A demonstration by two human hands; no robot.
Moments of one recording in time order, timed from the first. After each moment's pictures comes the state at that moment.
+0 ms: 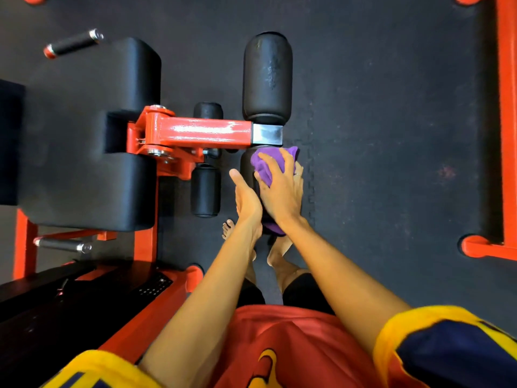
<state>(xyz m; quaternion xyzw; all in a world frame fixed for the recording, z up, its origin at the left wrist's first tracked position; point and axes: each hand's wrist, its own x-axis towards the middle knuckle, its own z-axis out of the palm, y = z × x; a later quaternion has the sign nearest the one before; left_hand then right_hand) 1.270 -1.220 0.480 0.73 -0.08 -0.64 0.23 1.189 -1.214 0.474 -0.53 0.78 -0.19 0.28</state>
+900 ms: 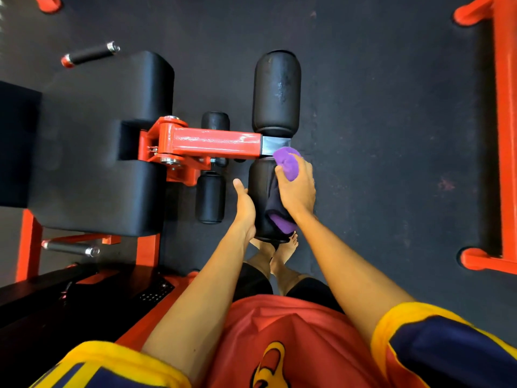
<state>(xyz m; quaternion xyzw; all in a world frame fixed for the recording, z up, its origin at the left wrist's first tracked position) 1.290 -1.236 0.493 0.68 -0.06 -0.69 0.23 1.170 -1.243 0.479 -0.39 0.81 -0.24 0.38</state>
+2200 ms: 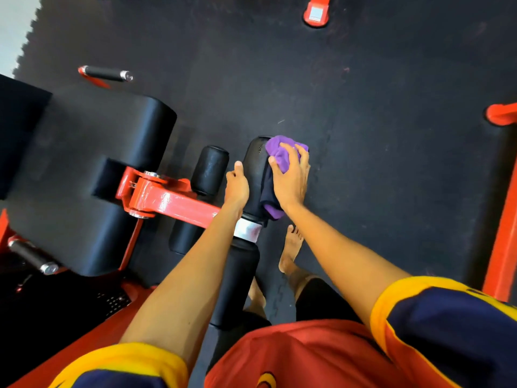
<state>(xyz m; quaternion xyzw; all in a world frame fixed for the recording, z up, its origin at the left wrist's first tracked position) 1.207 -1.478 0.487 0.79 -0.17 -0.53 0.24 1.087 -1.494 0.473 -0.49 0.72 -0.27 0.41</state>
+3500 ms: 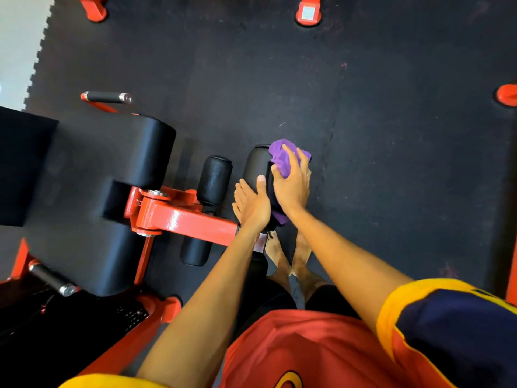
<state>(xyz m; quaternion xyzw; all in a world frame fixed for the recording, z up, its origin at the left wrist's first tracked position) 1.171 -1.461 0.499 0.83 -0.29 -0.46 0.15 1.087 -1.500 0.471 -0.48 0.73 -0.27 0.40</state>
